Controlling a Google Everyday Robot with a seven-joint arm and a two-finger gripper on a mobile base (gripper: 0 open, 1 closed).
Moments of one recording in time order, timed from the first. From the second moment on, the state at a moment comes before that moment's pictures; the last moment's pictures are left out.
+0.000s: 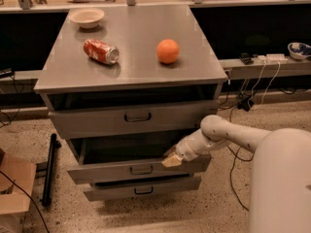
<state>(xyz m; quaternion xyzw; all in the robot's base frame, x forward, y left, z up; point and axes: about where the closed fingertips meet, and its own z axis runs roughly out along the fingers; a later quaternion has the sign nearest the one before) 0.581 -0.054 0.444 -0.53 0.76 0.32 0.20</state>
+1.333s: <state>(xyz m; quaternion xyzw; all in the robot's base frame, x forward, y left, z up) 0.549 -0.079 0.436 -0.58 0.77 0.27 0.09</state>
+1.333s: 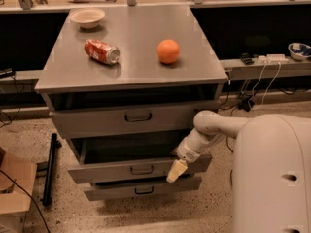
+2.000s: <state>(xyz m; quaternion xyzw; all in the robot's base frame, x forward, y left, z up) 0.551 -0.081 0.441 -0.58 0.77 0.27 0.08</state>
